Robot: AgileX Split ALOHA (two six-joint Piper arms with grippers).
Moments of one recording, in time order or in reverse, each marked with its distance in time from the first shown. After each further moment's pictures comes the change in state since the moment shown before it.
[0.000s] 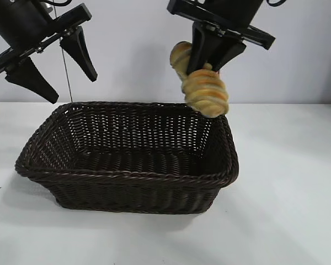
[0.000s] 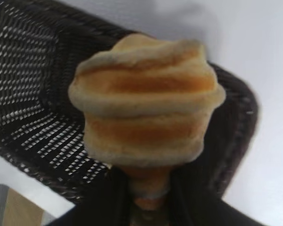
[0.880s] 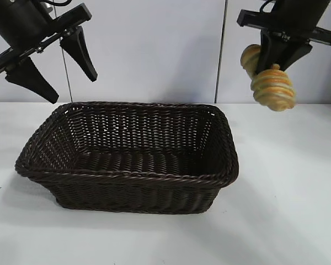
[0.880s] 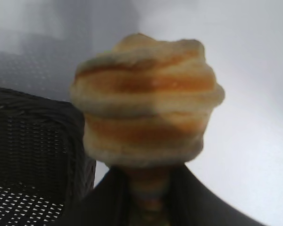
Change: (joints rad) left arm 0.000 0.000 0.000 0.000 0.000 0.000; right arm -0.343 -0.038 -0.001 -0.040 0.028 0.016
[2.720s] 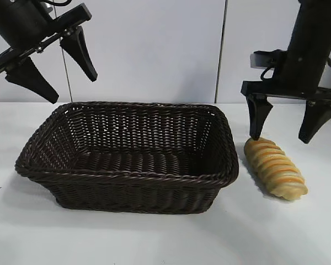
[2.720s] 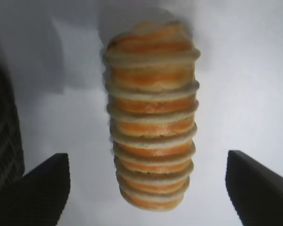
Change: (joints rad) left arm 0.000 0.000 0.000 0.000 -0.002 0.000; right arm -0.004 0.233 0.182 -0.162 -0.081 0.012
